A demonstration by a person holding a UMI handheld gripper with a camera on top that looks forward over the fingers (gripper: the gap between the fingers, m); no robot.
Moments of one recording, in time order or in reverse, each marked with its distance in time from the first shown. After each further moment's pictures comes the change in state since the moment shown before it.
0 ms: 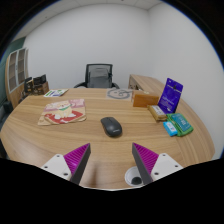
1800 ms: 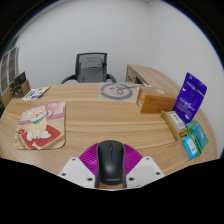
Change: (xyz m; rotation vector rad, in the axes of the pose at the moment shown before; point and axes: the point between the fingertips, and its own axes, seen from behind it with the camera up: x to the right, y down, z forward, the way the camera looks) arm 0.009 -0.046 0.175 -0.105 0.051 0.023
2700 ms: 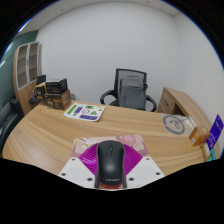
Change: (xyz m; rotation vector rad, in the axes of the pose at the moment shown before) arm -0.278 -0.104 -0.034 0.139 -0.201 -0.126
